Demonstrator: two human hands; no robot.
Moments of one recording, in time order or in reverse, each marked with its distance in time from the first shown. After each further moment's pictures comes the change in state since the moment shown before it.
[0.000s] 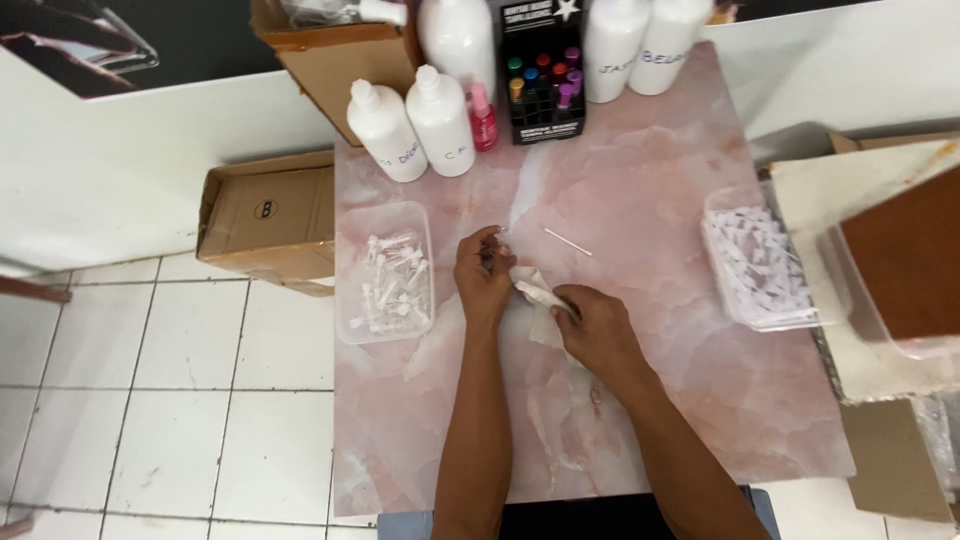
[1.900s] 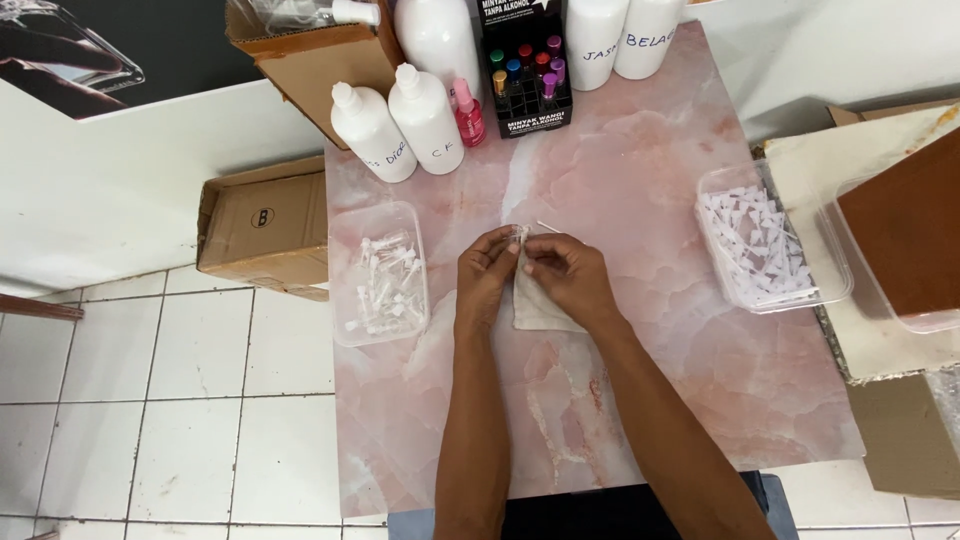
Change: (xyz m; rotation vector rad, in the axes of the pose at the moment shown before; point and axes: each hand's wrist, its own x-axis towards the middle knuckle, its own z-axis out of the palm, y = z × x) left_hand -0.008 0.037 0.001 -0.374 -0.273 -0.313; right_hand 0.055 0.006 0.022 0.598 0.095 -0.093
